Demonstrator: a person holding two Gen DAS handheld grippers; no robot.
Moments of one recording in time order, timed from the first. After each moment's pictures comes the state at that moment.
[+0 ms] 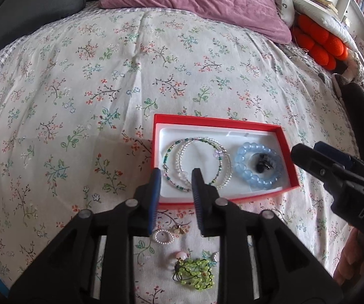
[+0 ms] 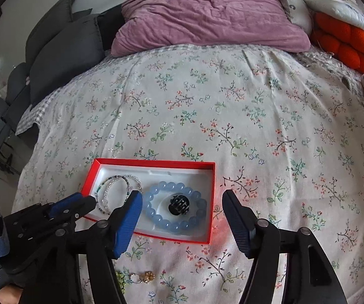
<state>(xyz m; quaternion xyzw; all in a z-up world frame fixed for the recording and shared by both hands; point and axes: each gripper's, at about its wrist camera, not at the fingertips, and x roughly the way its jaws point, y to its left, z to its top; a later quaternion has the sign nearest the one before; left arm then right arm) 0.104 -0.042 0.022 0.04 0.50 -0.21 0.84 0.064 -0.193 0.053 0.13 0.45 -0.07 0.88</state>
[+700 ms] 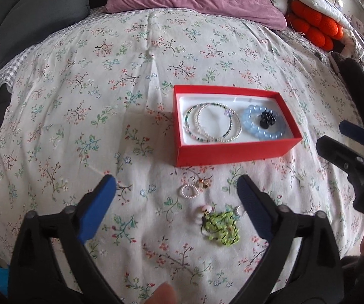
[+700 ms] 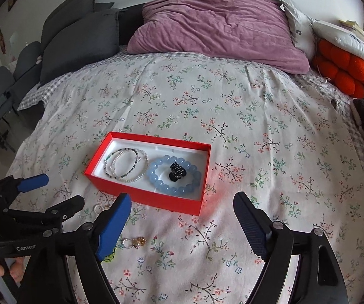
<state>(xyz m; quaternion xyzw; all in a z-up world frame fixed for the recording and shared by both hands) 0.061 -0.007 0.028 0.09 0.49 -0.19 0.84 0.012 -0.164 0.069 0.06 0.45 -0.06 0.89</state>
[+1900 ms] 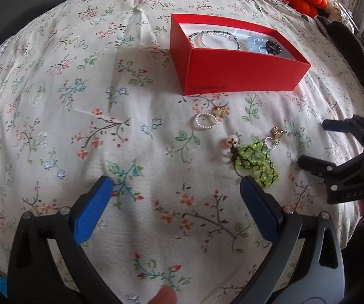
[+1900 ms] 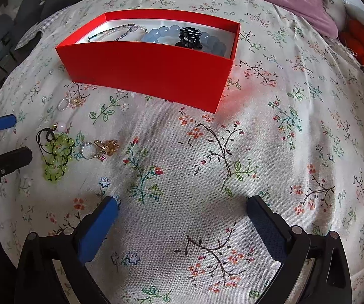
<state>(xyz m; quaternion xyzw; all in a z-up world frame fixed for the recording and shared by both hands) 0.036 0.025 -0.036 0.12 0.52 -0.25 0.81 -0.011 -0.153 -0.052 0.01 0.58 -0.03 0.81</state>
